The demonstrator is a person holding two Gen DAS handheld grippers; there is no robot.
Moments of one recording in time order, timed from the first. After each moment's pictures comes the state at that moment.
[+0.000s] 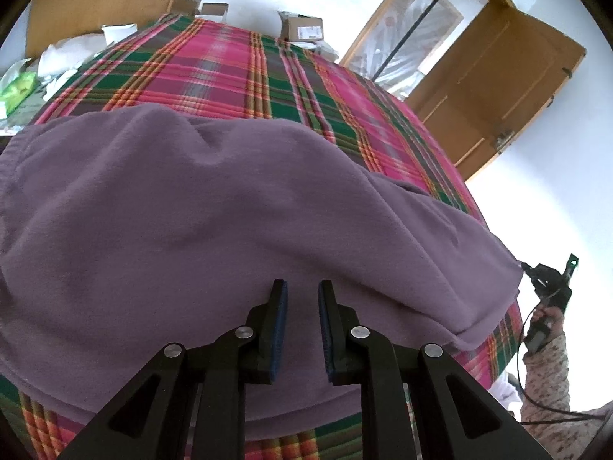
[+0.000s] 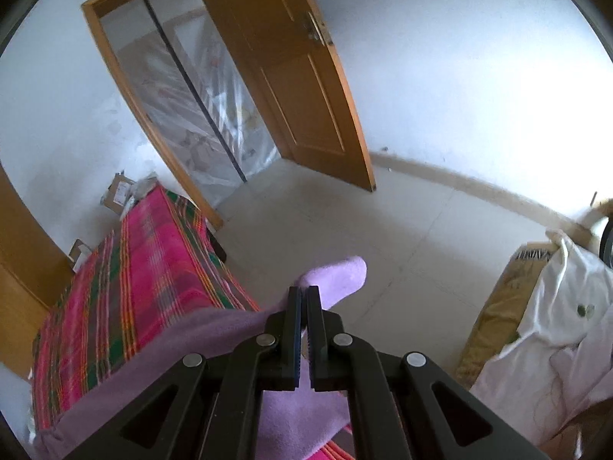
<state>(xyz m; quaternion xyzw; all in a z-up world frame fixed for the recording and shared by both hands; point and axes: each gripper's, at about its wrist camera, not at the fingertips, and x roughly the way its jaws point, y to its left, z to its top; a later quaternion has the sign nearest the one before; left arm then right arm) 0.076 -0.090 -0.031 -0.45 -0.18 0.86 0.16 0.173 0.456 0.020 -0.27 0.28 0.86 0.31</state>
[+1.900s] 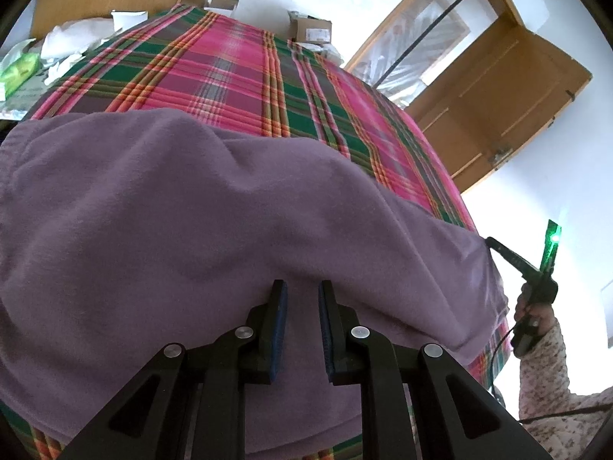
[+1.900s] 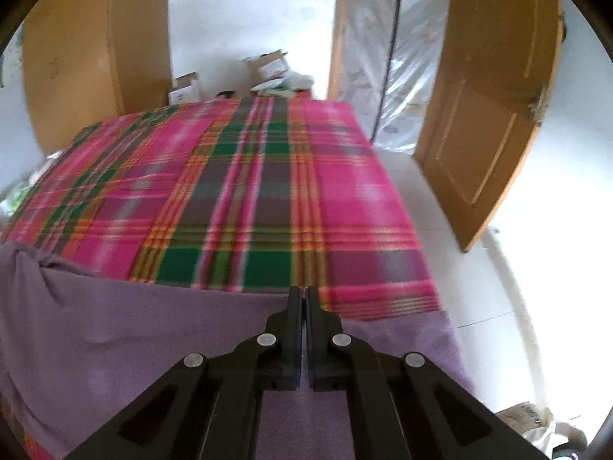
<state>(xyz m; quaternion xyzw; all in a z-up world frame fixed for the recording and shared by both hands) 0.064 -0.111 -0.034 -0.45 -0.22 0.85 0.17 0.044 0.284 0.026 -0.41 0.00 0.91 0.09</state>
